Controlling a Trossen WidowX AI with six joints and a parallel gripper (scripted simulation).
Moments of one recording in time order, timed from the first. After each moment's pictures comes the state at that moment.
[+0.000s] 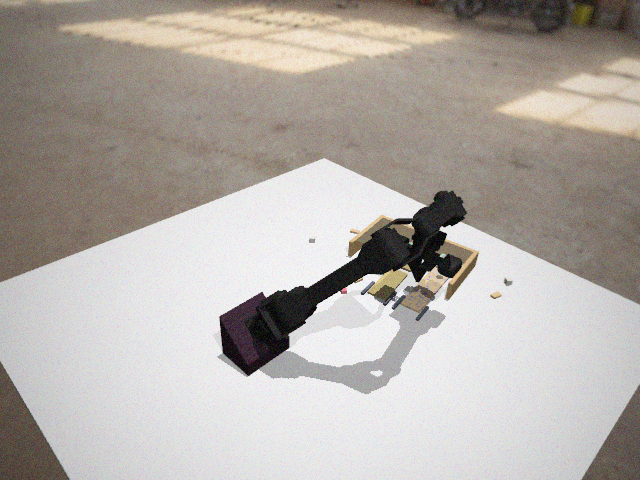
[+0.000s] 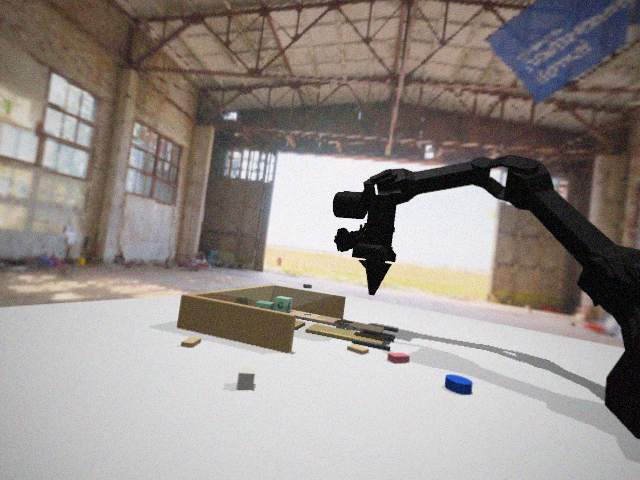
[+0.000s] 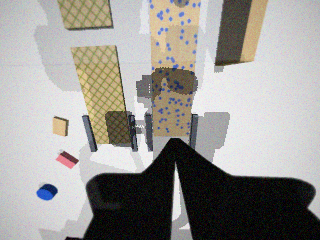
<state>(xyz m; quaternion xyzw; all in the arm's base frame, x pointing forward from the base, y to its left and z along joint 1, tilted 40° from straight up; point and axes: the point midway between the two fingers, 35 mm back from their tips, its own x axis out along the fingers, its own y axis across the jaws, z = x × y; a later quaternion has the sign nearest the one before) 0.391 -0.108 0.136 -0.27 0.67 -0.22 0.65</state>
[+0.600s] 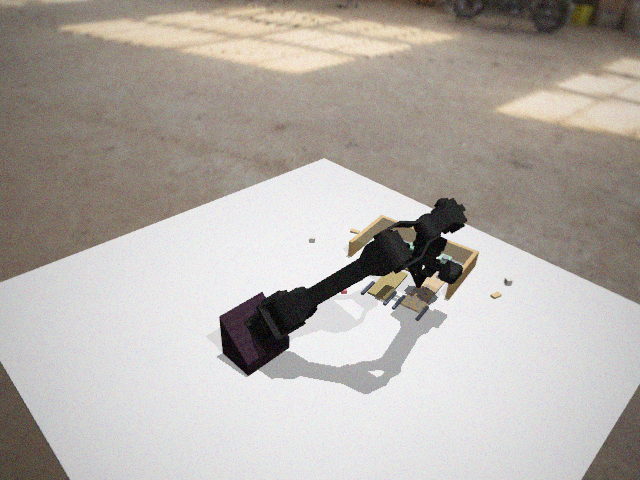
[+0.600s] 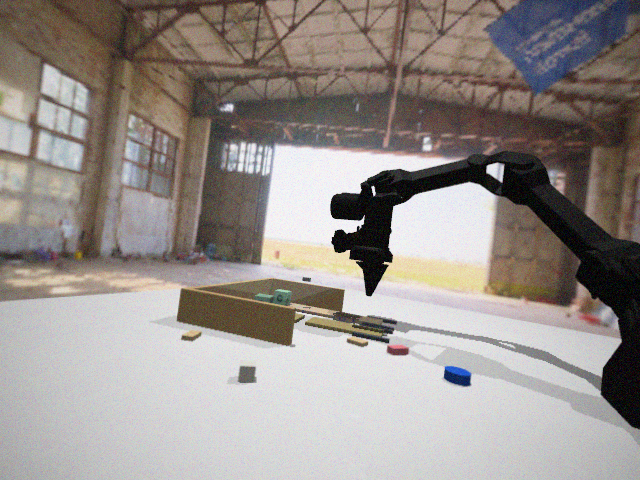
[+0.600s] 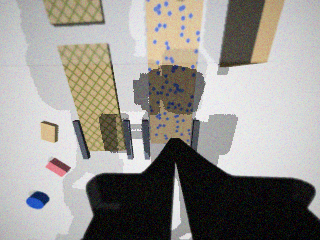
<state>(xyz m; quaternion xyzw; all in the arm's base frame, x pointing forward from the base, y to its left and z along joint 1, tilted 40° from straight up) 0.393 -0.122 0.124 -0.27 0.67 -0.22 0.65</state>
